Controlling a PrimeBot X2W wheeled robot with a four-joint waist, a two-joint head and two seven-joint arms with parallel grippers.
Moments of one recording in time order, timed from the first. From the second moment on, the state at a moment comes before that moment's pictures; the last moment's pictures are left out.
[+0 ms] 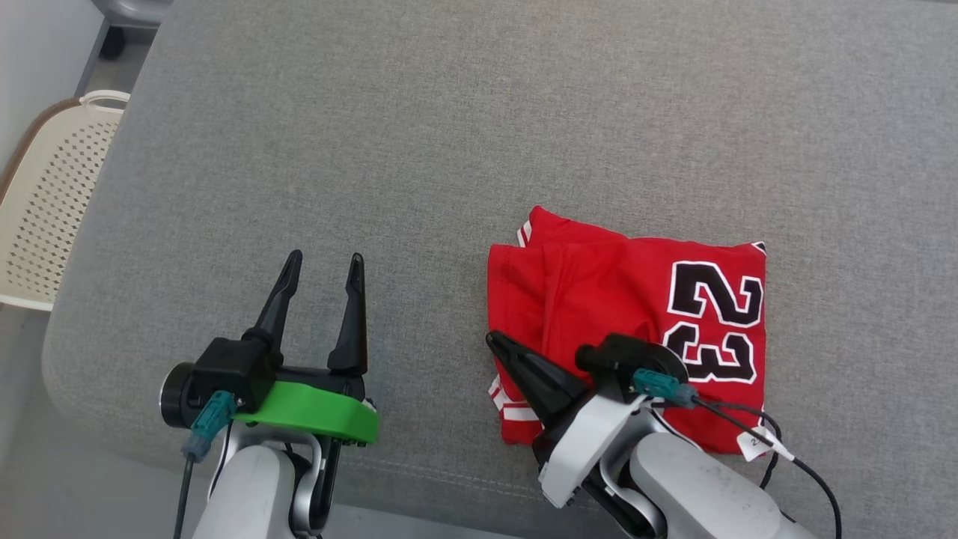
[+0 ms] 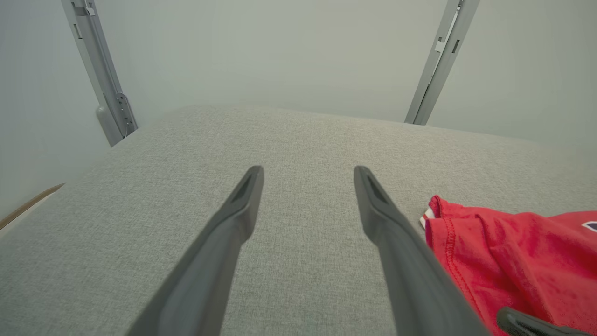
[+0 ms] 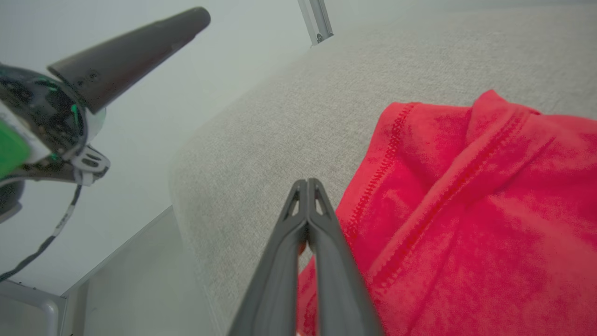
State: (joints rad) left arm -0.23 0.05 -0.23 0.21 -0.28 -0.04 -0.26; right arm -0.45 -0.11 0.78 0.47 0.48 0.13 -0.26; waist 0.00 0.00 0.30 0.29
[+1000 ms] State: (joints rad) left arm -0.18 0.09 -0.16 0.19 -0.23 -0.04 -0.26; right arm -0.09 -0.20 -0.02 0.07 0.38 0.13 -0.26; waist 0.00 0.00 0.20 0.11
